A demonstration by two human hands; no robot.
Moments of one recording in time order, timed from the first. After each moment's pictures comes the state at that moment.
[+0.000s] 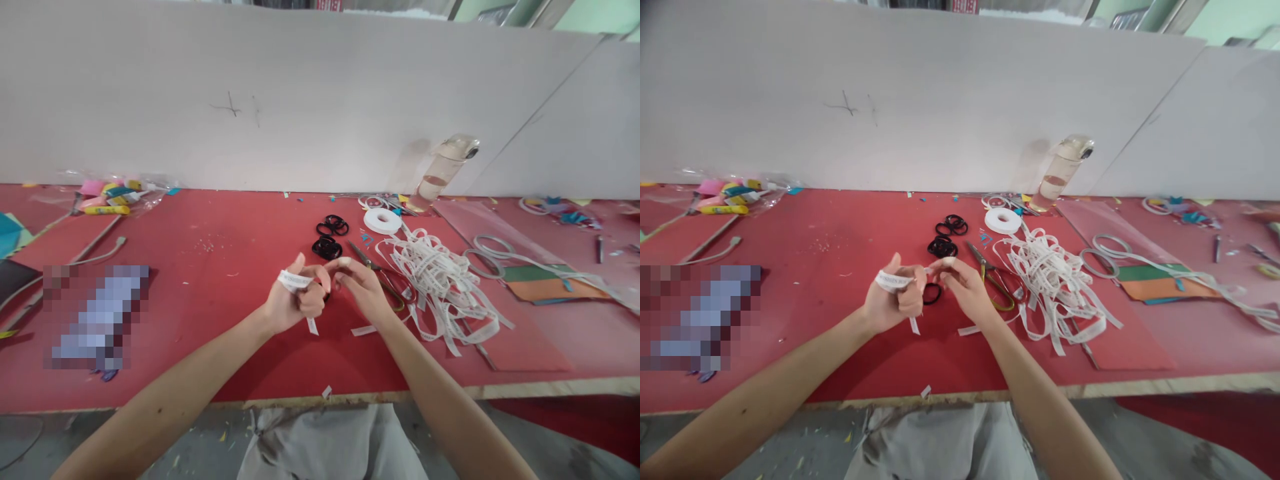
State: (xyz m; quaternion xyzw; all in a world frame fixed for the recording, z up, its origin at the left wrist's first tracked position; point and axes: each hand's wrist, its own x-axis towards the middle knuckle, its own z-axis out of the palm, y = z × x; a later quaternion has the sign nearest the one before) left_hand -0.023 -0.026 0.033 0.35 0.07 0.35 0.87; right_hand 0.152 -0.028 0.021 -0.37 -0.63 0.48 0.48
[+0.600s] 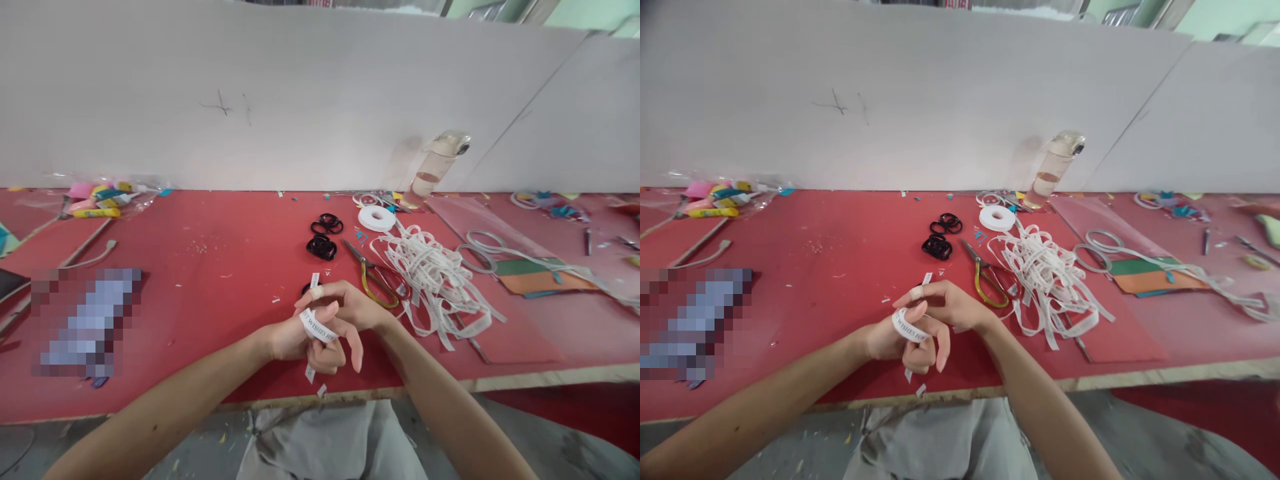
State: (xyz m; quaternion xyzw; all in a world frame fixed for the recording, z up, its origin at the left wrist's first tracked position) left_hand -0.007 -0.056 0.028 0.44 0.01 0.06 0.89; right_hand 0.153 -0.037 0.027 -0.23 -0.63 0.69 0.27
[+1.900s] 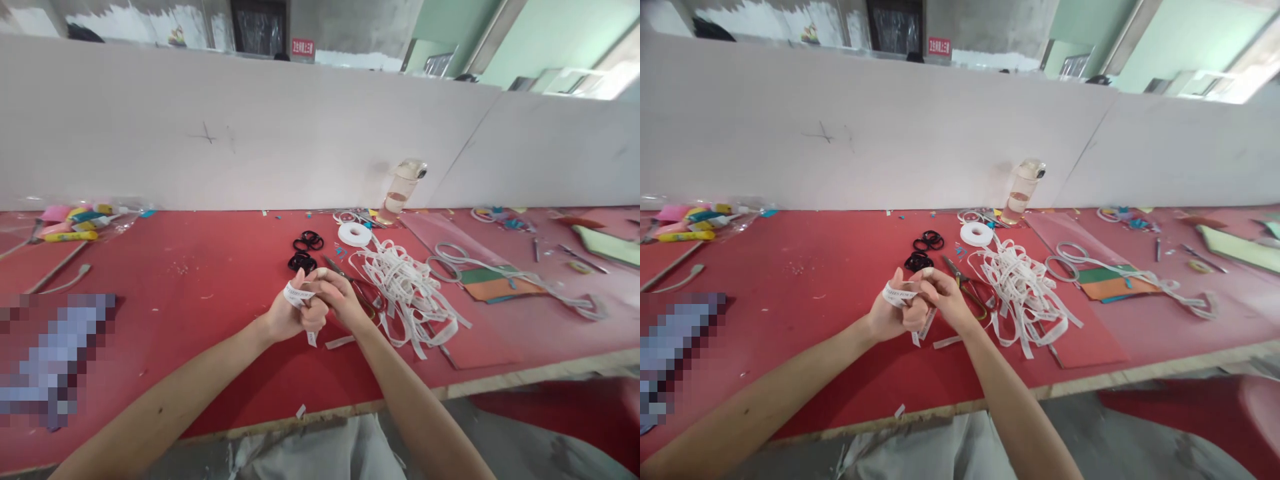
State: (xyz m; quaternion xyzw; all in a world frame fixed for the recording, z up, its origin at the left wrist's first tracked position) left_hand 0.018 -0.012 0.031 0.42 0.02 0.26 0.87; right_hand 0.158 -0.026 0.027 -0.36 -0.55 0.56 0.51
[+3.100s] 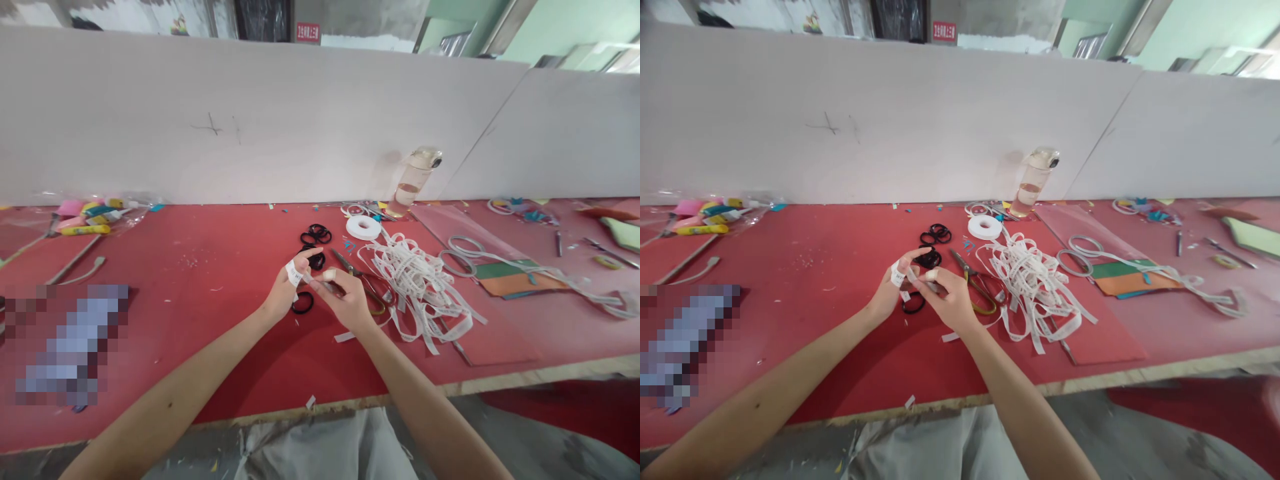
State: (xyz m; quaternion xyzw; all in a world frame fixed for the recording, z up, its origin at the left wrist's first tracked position) left_hand 0.003 0.002 0.019 0.57 0.30 0.47 0.60; right_hand 0.147 -0.035 0.024 -0.43 -0.69 0.25 0.52
